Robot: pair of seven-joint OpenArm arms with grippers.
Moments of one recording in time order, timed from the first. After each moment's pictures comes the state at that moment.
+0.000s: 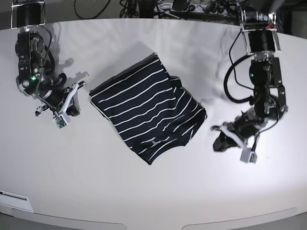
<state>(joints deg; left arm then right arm) -9.2 -17.1 -8.2 91.0 -38.8 -19.8 52.8 -2.9 24.9 0.5 91.0 20.1 29.1 -40.2</state>
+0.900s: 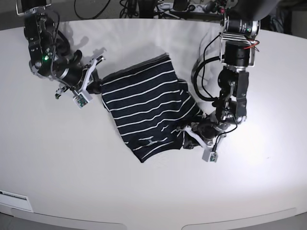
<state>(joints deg) -18.0 -8.5 5.9 63.5 -26.3 -19.6 33.2 -13.5 25.0 -5.8 106.3 26.0 25.4 -44.4</state>
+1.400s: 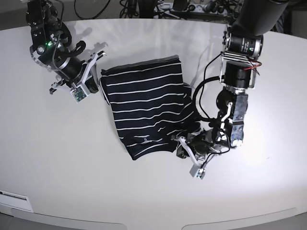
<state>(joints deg) -29.0 -9.1 9.3 61.0 -27.3 -26.5 44.0 -17.8 22.8 -3.2 113.3 18.1 19.6 -41.4</state>
